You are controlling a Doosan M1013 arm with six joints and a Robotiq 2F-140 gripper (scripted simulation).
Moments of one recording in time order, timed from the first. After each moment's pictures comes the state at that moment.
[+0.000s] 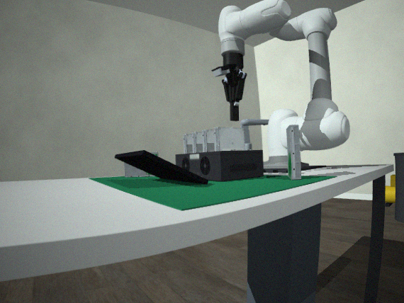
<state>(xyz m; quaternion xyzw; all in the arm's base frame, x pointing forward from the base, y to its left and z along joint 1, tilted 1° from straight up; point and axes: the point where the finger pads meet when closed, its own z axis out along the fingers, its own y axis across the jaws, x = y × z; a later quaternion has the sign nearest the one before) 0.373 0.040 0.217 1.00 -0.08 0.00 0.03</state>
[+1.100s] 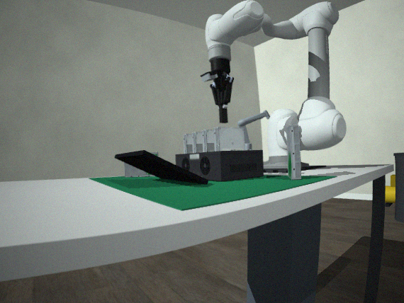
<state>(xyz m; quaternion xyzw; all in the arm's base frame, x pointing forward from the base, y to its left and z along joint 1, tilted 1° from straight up) 0.369 -0.023 0.219 1.00 -0.05 -0.01 0.00</state>
